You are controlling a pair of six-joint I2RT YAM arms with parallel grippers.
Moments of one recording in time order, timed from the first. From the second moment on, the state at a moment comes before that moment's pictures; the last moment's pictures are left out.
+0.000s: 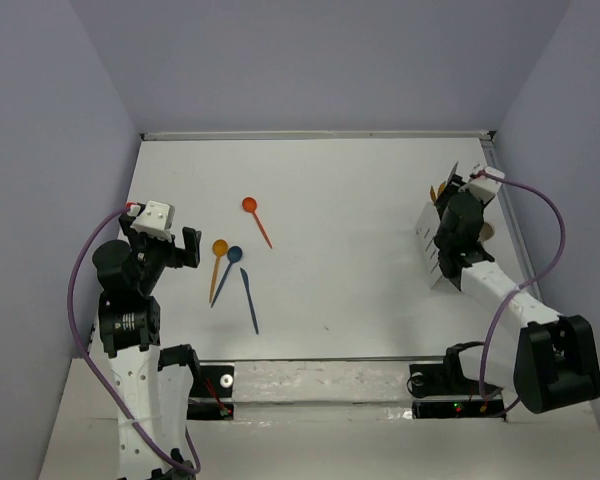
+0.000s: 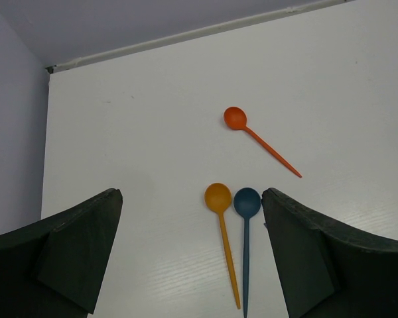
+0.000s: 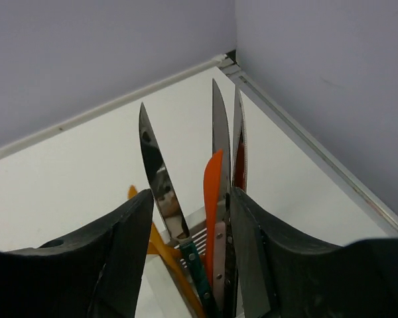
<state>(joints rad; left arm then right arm) 0.21 0.54 0.71 -0.38 0.42 0.17 0.20 1.21 0.63 0.51 0.71 0.17</state>
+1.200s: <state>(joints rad) 0.23 0.56 0.71 -0.38 0.35 0.16 0.82 2.57 2.38 -0.59 -0.03 0.14</state>
